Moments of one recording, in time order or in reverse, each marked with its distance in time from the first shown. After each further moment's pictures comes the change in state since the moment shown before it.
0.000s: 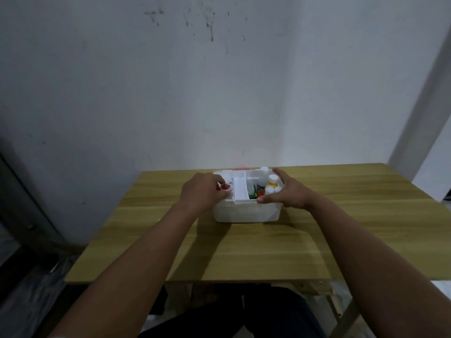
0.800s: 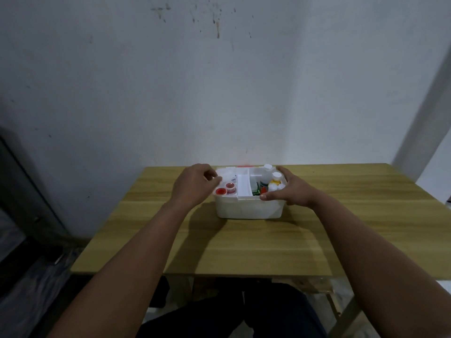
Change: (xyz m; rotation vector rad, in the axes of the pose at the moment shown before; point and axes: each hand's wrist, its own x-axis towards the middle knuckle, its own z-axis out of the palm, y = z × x) left_hand -0.014 -0.020 -0.015 -0.295 0.135 -0.084; right_hand 0.001 0.000 0.000 -0.023 -0.006 0.026
